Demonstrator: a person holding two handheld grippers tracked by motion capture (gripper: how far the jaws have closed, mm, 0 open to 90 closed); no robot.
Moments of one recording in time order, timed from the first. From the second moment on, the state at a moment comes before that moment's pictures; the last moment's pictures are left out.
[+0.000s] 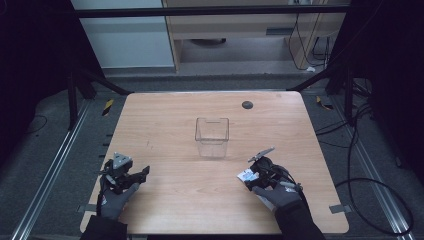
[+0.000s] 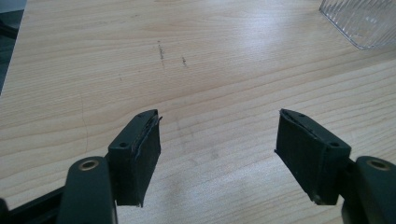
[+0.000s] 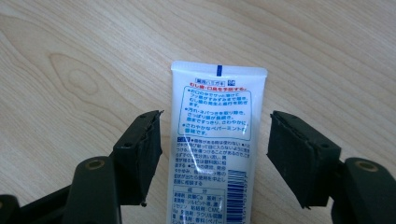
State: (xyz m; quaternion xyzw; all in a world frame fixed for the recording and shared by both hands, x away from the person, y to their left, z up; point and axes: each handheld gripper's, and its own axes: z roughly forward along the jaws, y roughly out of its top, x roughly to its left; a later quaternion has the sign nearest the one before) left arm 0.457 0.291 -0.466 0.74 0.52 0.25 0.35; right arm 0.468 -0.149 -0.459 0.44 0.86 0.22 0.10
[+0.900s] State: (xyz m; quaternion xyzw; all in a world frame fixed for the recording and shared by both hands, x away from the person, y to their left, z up) left arm 0.457 0.291 -0.466 0.74 0.52 0.25 0.35; right arm 0.472 -0.148 -0.476 0.45 0.87 0.19 0.09
